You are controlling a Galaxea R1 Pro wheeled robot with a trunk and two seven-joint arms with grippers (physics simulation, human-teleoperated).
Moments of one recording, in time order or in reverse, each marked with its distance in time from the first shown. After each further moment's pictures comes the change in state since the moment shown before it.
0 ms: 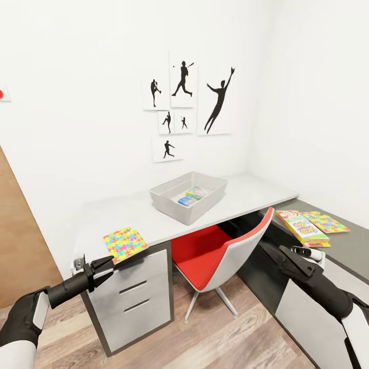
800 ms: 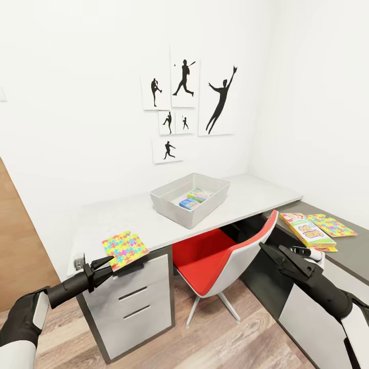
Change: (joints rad) left arm 0.000 0.000 0.000 0.000 0.000 0.000 0.004; right arm 0.000 0.003 0.000 0.000 0.001 -0.001 -0.001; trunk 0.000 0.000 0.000
